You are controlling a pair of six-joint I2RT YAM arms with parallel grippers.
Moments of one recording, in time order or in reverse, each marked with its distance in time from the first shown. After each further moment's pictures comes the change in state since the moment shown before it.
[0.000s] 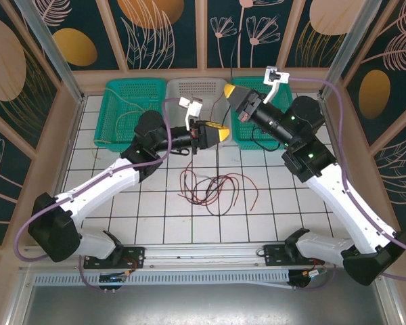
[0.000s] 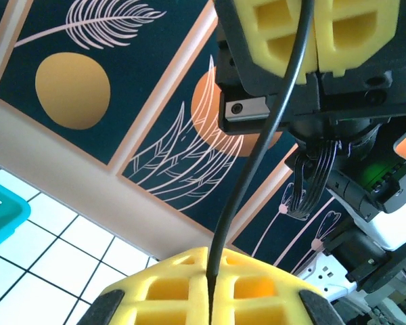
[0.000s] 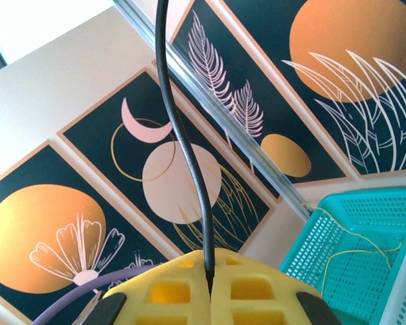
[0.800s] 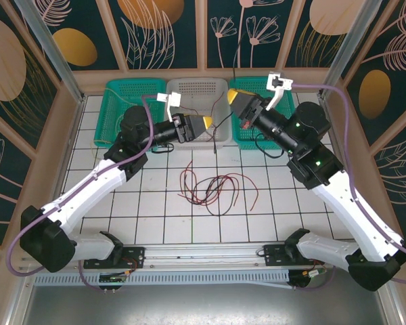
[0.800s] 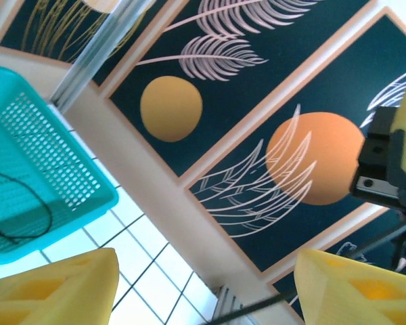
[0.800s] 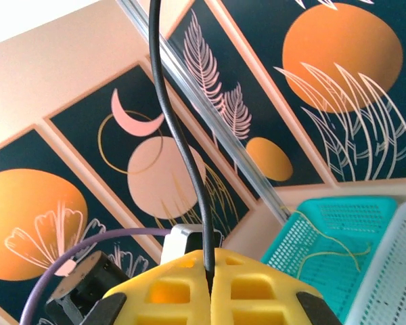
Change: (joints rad) left arm 0.138 -0.099 -0.024 -0.168 -0.138 -0.095; right arm 0.046 -0.060 0.000 -0.074 0.058 -0.106
